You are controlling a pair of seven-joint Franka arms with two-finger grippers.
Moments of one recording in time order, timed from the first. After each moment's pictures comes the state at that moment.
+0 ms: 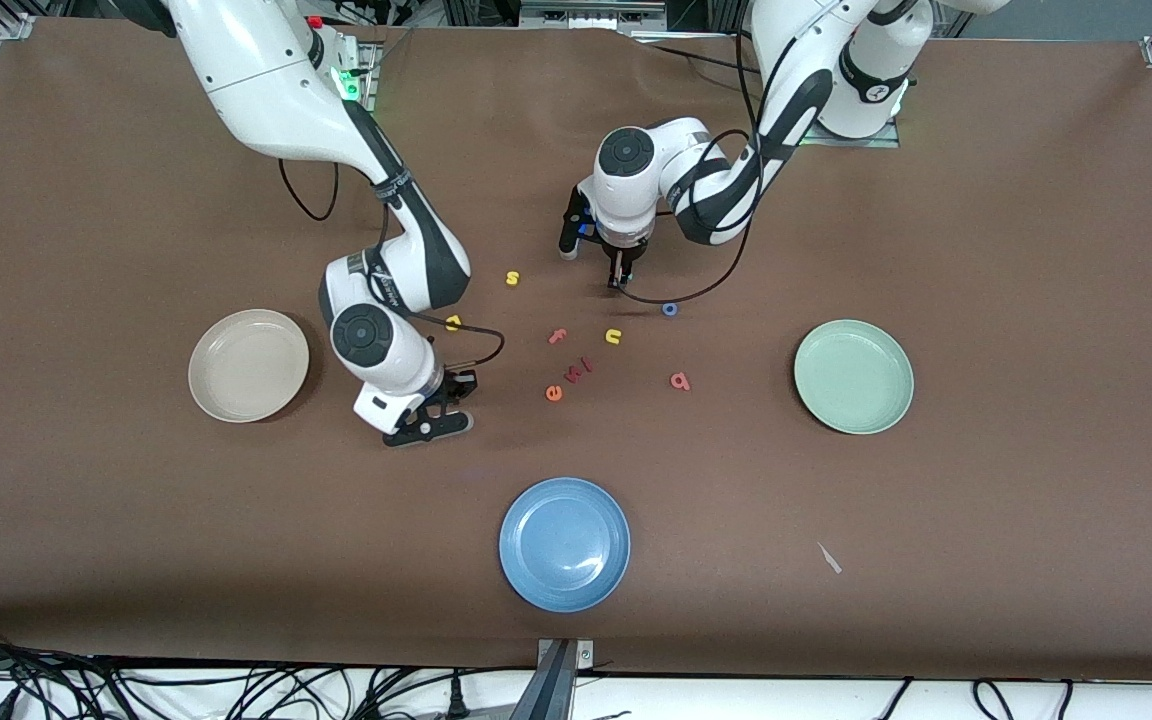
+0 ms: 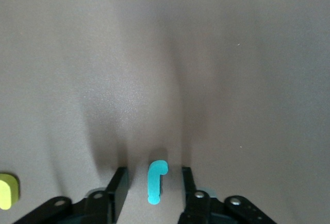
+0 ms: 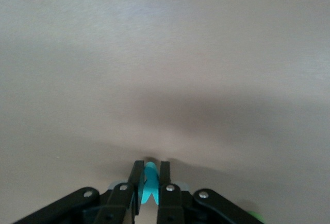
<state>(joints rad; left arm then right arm) -0.55 0.55 -0.32 -2.06 0.32 2.53 0.67 0.49 0.74 -0.05 -1.60 0.14 2.30 0.13</state>
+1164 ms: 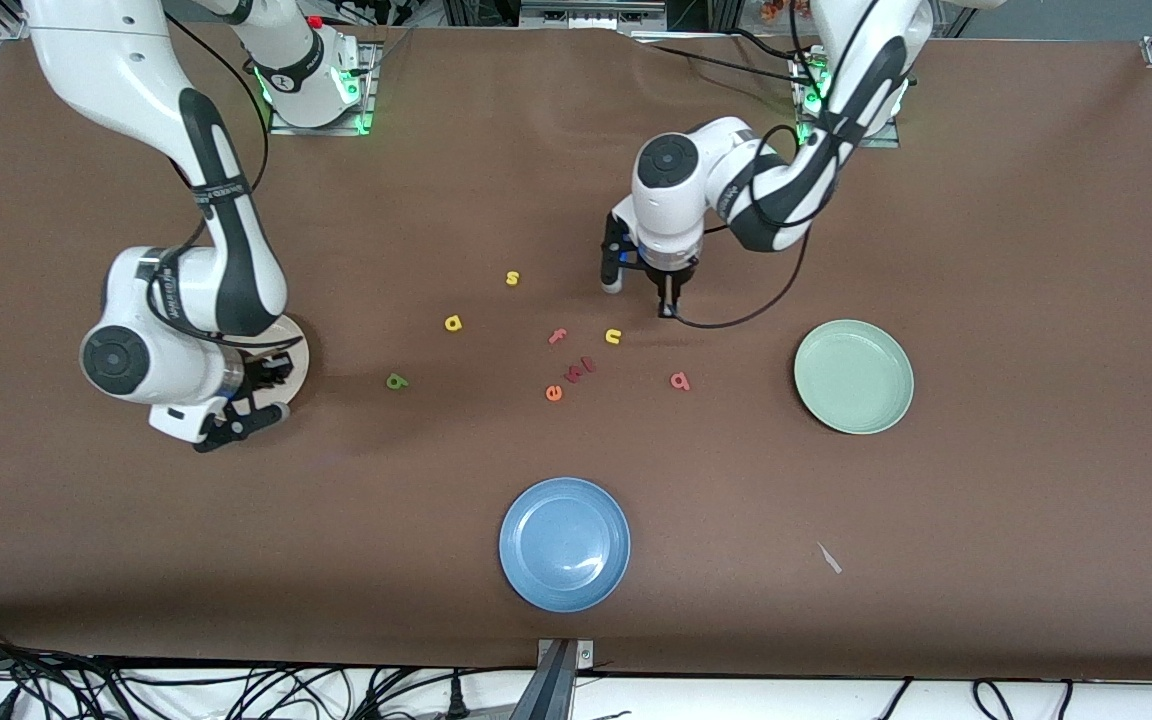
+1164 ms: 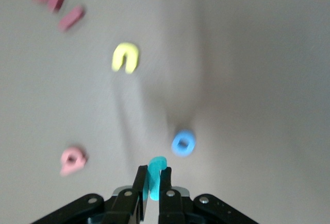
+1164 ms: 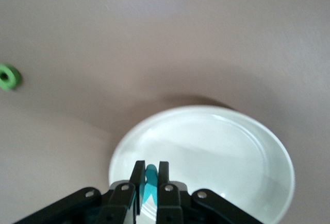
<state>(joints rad) -0.38 0.40 -0.32 -2.03 0.36 2.34 0.66 0.34 0.54 -0.31 -1.79 0.14 2.08 -0.46</state>
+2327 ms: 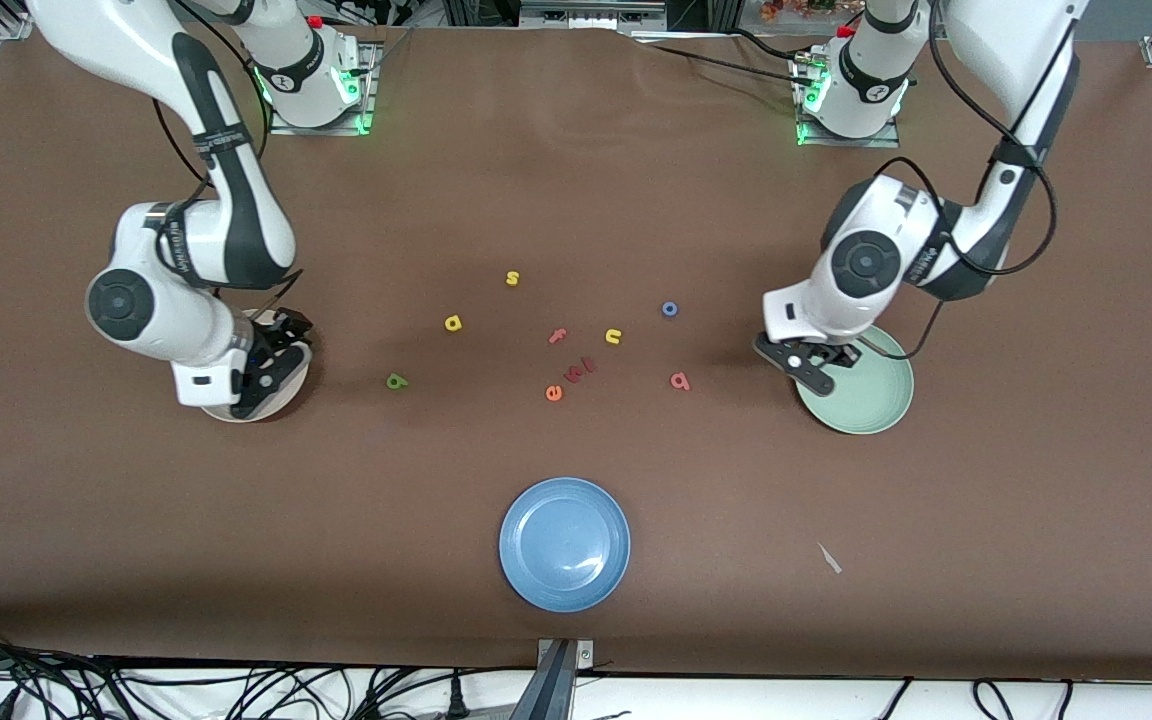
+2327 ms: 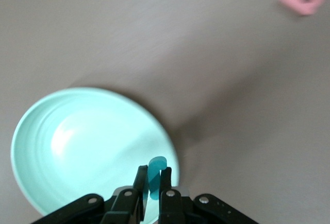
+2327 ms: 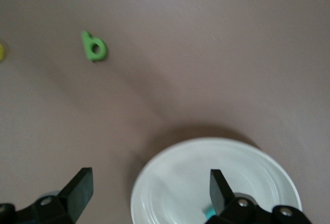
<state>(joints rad) 0.00 0.37 -0.30 -2.04 0.29 2.23 0.12 0.37 0.41 -0.22 -1.94 0.14 2.22 -0.82</state>
